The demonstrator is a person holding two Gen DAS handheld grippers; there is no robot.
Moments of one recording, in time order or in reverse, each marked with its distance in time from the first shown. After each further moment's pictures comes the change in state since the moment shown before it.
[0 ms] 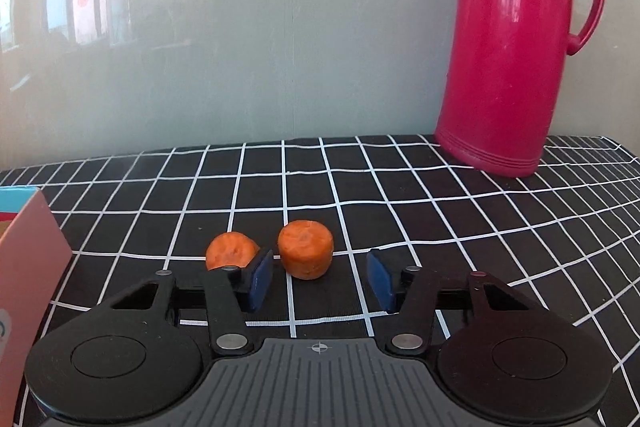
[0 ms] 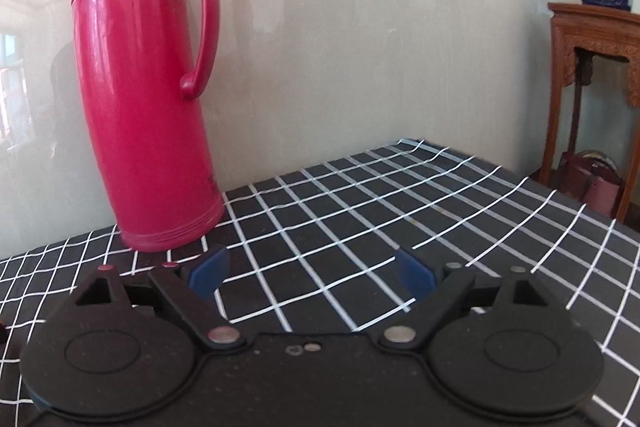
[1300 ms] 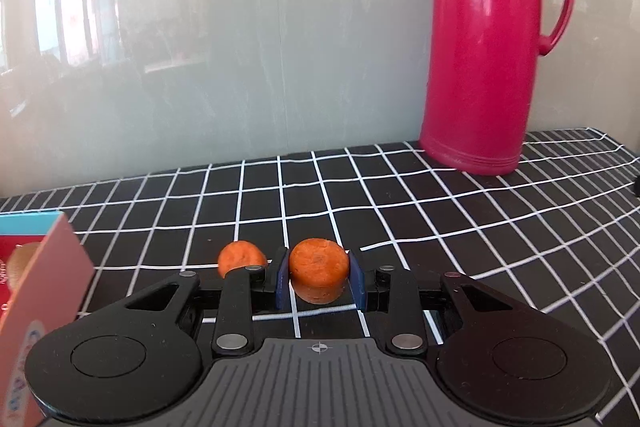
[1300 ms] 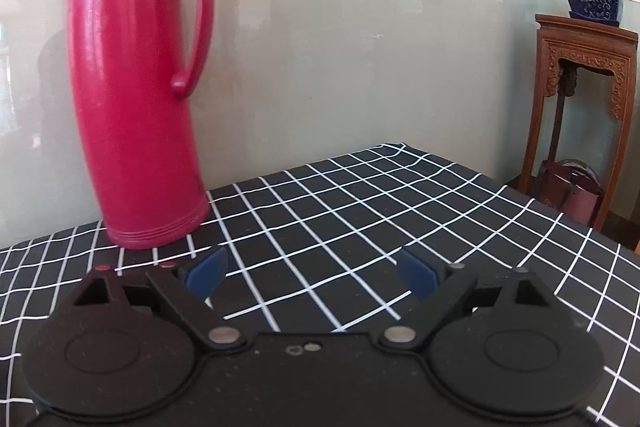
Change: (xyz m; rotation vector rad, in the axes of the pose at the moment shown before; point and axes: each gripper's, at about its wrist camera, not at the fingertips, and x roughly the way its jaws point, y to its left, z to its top) left arm -0.036 -0.008 -0.002 0.068 -0.056 -0.001; right arm -0.016 0.010 0.003 -0.032 -0.024 -0.068
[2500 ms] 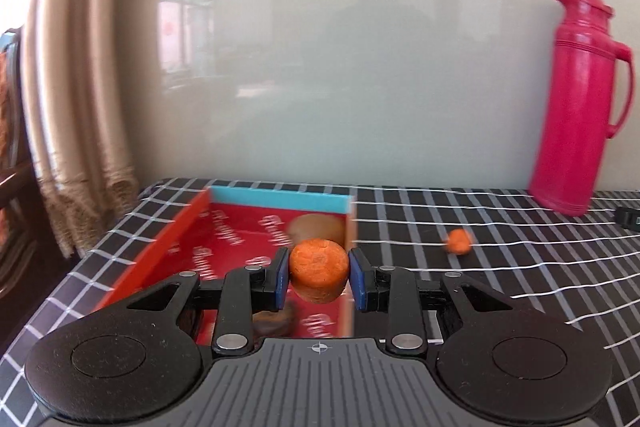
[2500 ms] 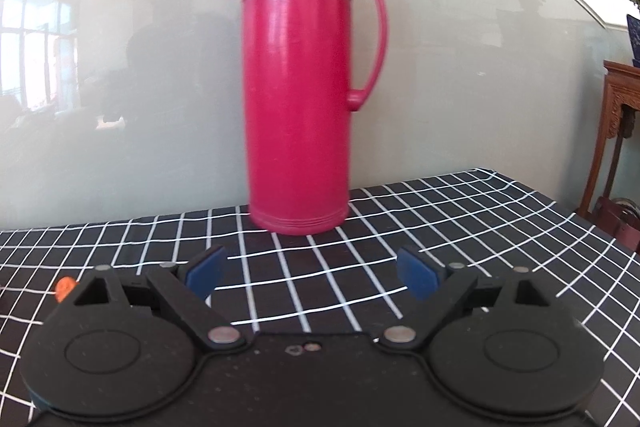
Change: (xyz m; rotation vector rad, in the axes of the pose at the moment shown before) left arm -0.152 0.165 -0.045 -0.164 -0.105 0.243; right arm -0.067 0.102 -0.013 -0.108 -0.033 0.176
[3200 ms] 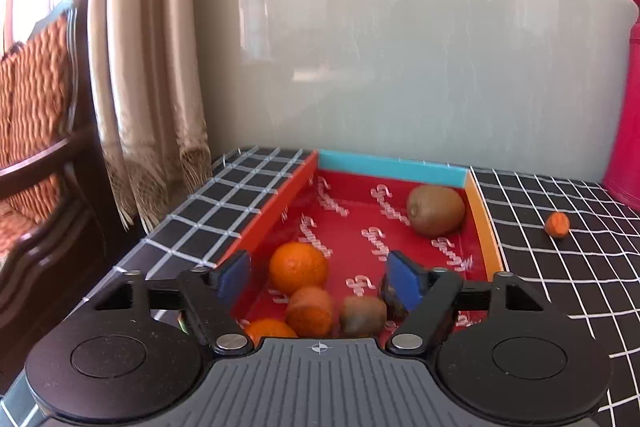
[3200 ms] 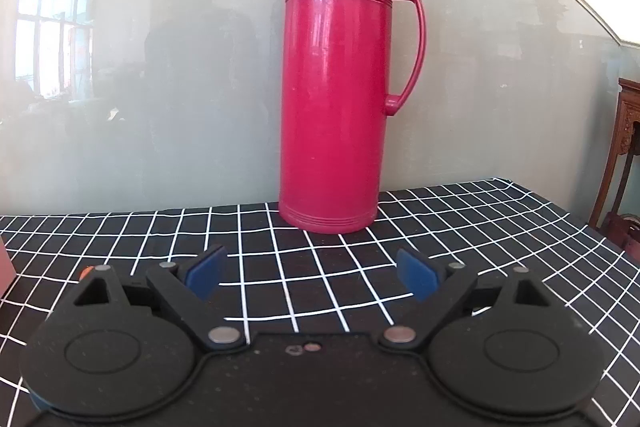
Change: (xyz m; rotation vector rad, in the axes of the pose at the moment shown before) left arm 0.017 0.061 -0.020 -0.046 0.035 0.151; right arm -0.005 0.022 0.000 -0.048 0.015 0.023
